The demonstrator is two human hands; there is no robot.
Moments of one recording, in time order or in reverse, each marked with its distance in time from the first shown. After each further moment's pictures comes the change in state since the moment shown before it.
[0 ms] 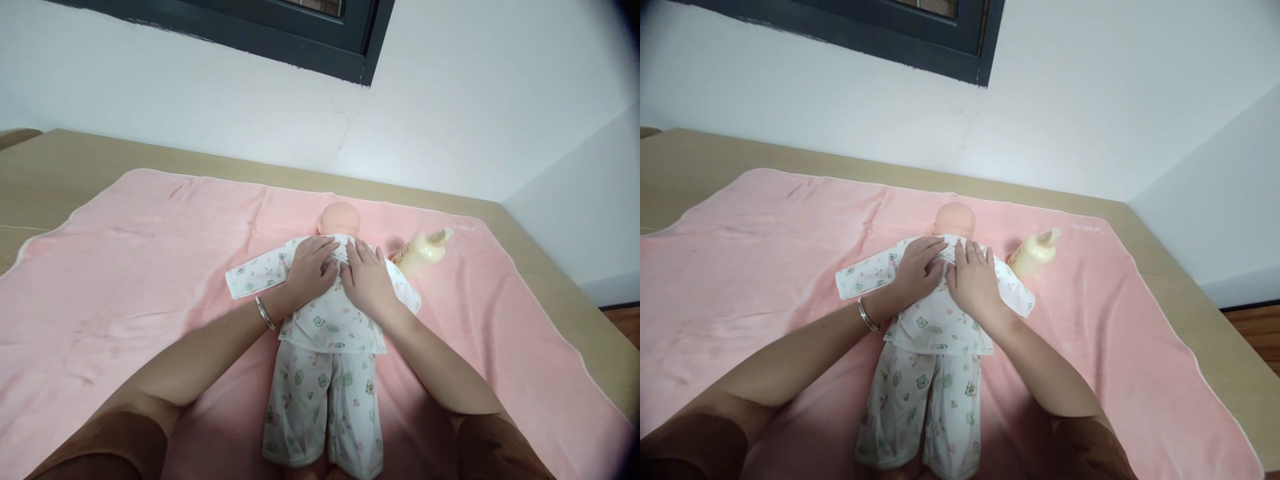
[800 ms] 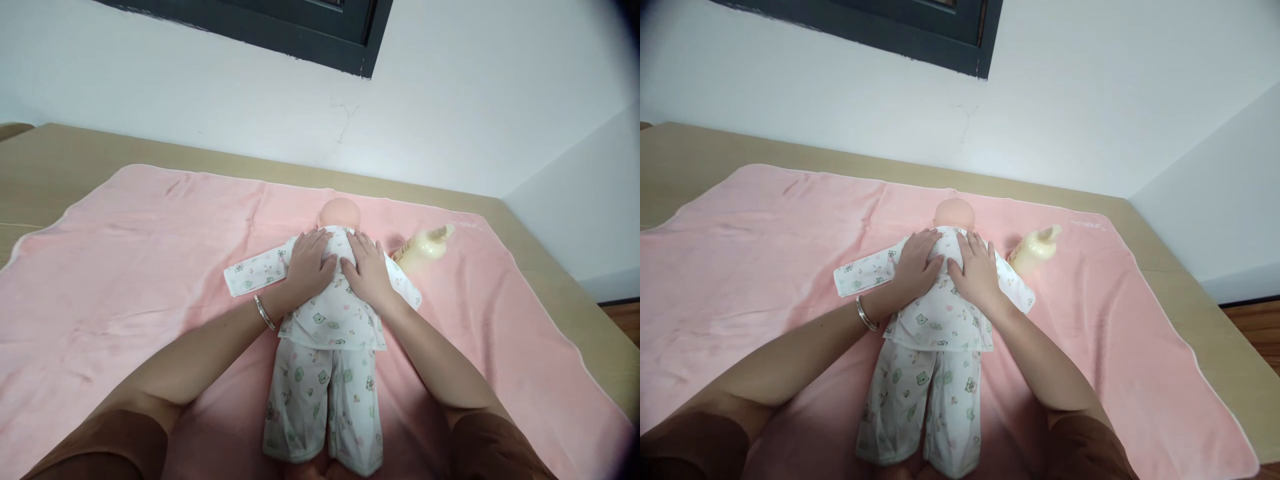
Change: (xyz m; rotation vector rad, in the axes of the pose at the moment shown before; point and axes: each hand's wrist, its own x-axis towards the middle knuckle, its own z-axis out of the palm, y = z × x) left_hand 0.001 0.004 0.000 0.051 -0.115 -0.198; right_hand 0.007 0.015 0.011 0.173 0.010 0.029
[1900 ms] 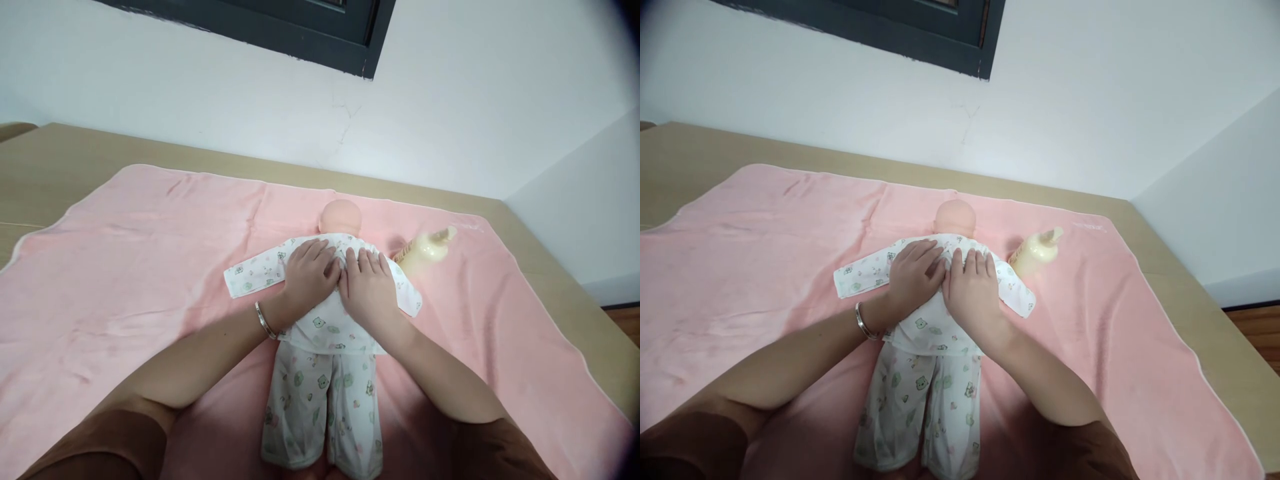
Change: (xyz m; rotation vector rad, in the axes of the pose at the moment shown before) left_hand -0.011 0.009 -0.002 0.118 0.200 0.125; right_hand -0.027 -0.032 -0.006 -0.347 0.078 -0.039
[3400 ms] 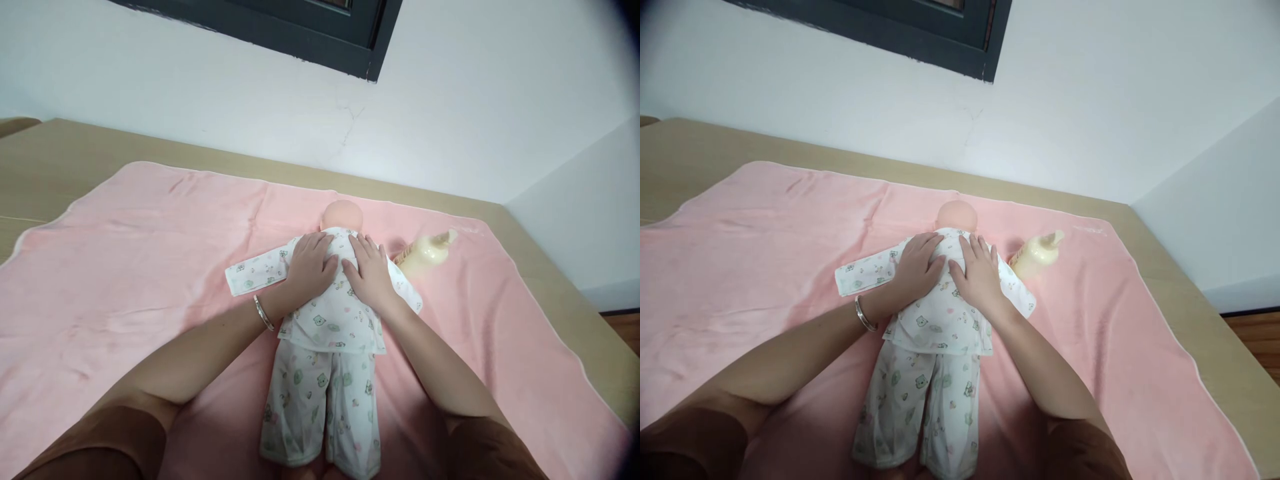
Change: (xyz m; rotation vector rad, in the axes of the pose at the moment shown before) left_hand 0.010 -0.012 0.007 -0.081 -0.148 -0.068; right_hand 0.025 0.033 0.020 0.326 -0.096 0.033
